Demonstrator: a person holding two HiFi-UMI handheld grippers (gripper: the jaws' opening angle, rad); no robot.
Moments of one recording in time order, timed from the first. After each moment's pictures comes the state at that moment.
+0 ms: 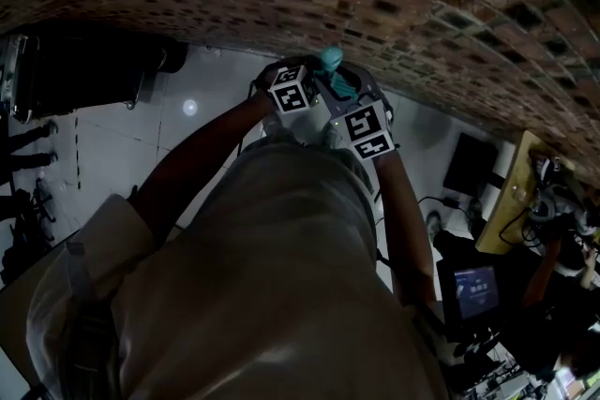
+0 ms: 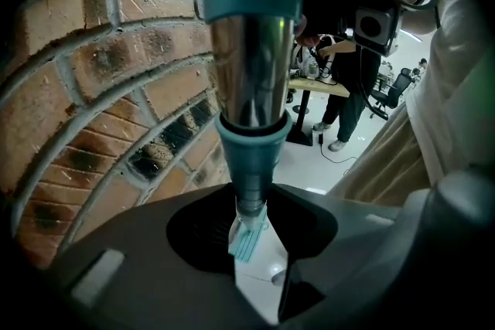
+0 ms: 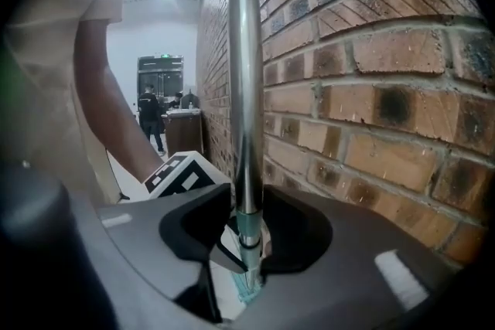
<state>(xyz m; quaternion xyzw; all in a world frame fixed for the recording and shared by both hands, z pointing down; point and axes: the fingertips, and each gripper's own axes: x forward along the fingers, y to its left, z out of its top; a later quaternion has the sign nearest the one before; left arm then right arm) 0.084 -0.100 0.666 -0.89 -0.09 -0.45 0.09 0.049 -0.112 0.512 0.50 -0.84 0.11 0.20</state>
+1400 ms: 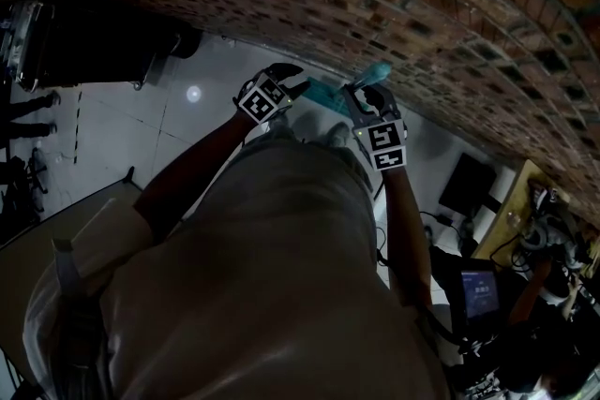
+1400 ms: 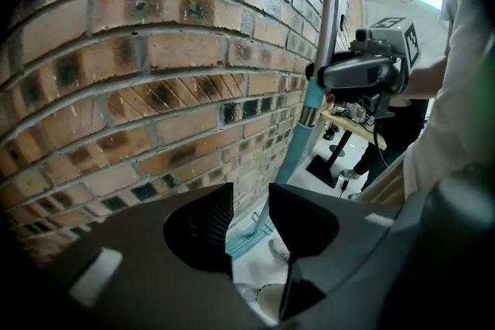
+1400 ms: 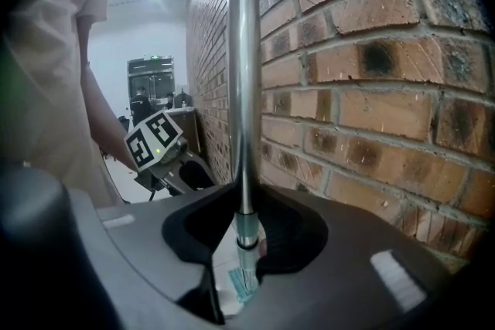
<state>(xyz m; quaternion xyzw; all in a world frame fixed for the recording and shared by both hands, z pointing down) -0.024 -0.145 0.653 -0.92 0.10 -0.38 -0.09 0.059 -0.105 0.555 0.51 -0.83 0.15 0.19</state>
